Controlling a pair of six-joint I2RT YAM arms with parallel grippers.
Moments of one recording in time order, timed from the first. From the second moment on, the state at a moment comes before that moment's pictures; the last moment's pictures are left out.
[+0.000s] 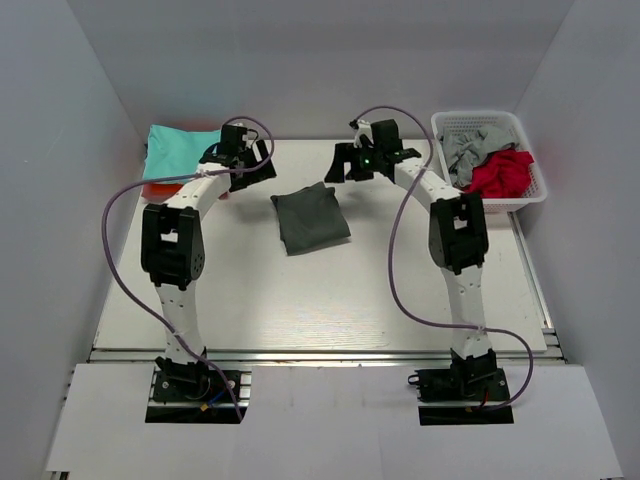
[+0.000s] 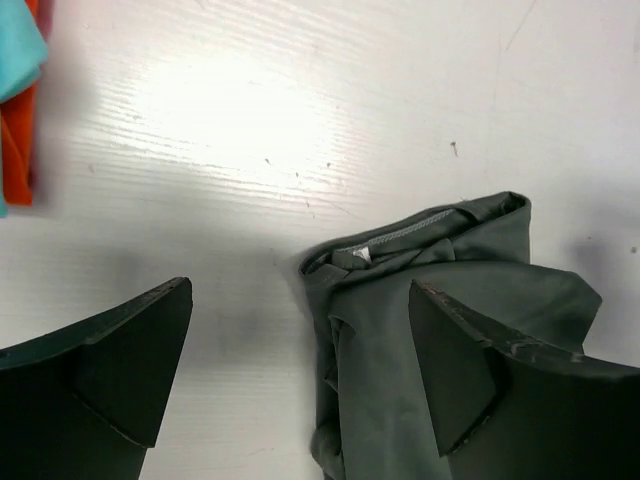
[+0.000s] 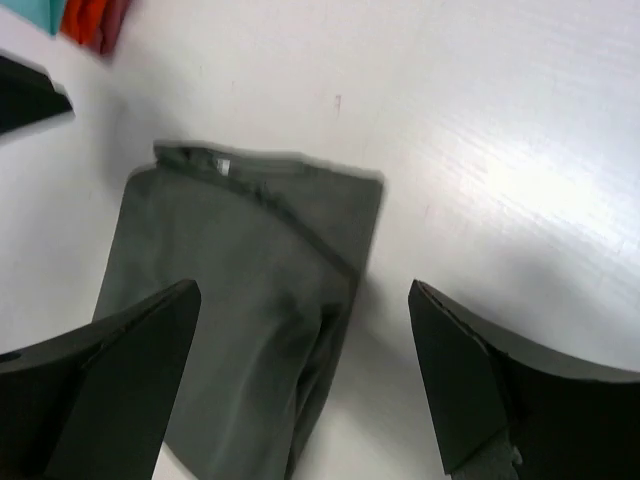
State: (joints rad) left arm -0.20 2.10 1.72 -0.43 0.00 -0.46; right arm 0.36 2.41 2.12 -0.36 -0.56 0.19
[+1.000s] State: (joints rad) left arm -0.24 2.13 1.52 -0.21 0.25 -0.38; right arm 0.42 2.39 1.95 -0.31 -0.47 0.17
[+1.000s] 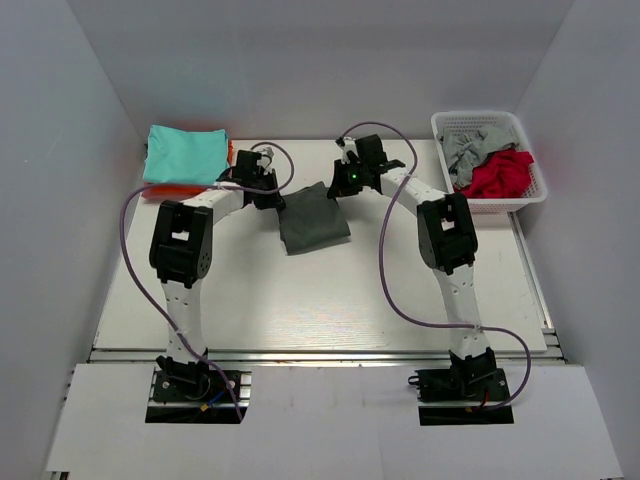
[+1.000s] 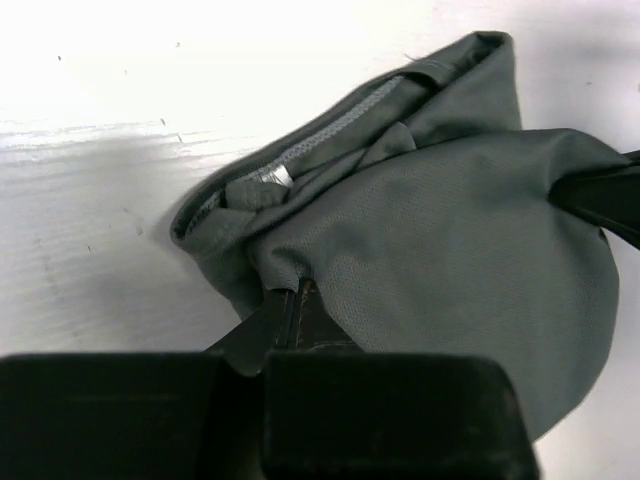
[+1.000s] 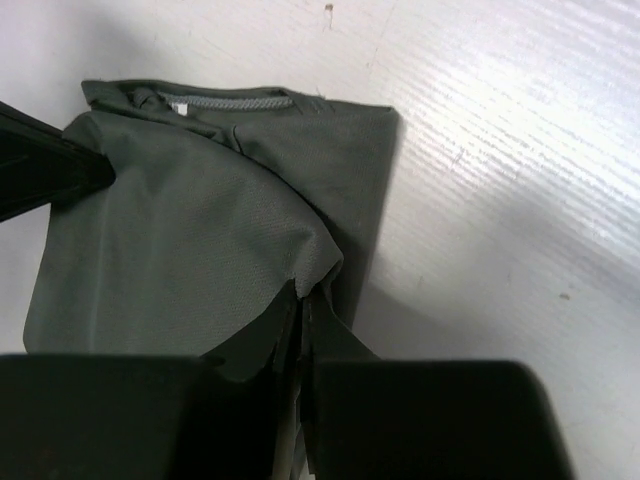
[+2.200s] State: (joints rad) left arm -0.19 2.12 1.48 -0.10 0.01 -0.42; right arm 0.43 2.52 2.04 -0.05 -0.46 0.20
